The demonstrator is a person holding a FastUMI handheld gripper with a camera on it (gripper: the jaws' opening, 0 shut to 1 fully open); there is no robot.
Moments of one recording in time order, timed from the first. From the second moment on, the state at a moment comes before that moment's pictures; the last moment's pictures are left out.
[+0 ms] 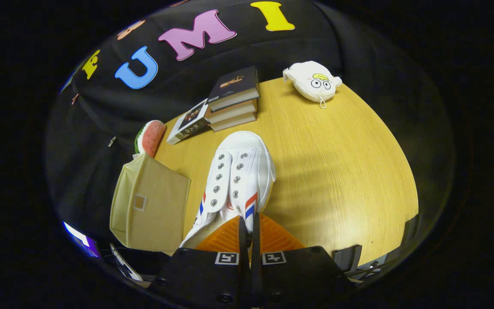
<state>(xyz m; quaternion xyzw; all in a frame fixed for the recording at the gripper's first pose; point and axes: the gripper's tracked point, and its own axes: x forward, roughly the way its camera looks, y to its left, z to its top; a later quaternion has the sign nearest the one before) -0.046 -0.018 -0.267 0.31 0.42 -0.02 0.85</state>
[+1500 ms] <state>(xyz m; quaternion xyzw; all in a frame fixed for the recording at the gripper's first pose) 0.022 0.258 -0.192 0.28 0.56 0.06 0.78</state>
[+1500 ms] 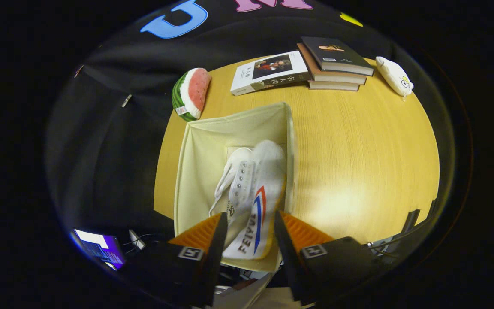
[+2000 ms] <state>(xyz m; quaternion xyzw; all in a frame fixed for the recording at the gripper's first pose) 0.023 0.235 -0.181 0.23 0.52 0.08 0.82</state>
